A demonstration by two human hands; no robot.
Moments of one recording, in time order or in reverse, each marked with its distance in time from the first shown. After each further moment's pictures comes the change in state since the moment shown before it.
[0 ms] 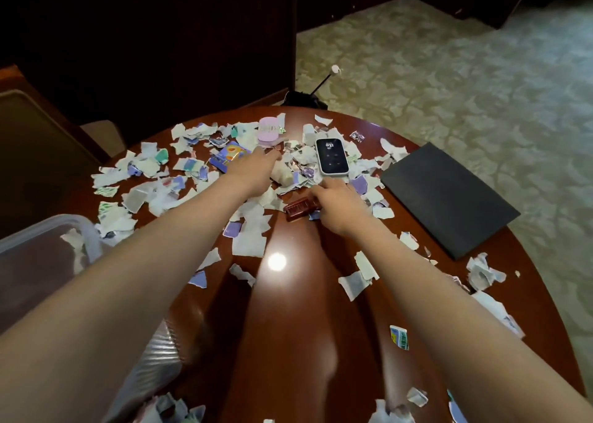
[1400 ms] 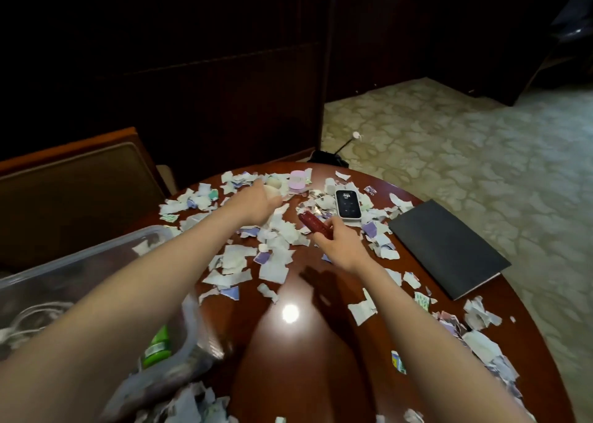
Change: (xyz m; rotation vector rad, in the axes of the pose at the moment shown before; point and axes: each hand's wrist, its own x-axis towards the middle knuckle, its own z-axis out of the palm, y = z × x) left_hand -0.100 -0.021 -0.064 -0.345 0.135 -0.282; right_hand -0.061 -0.055 -0.045 0.711 0.055 0.130
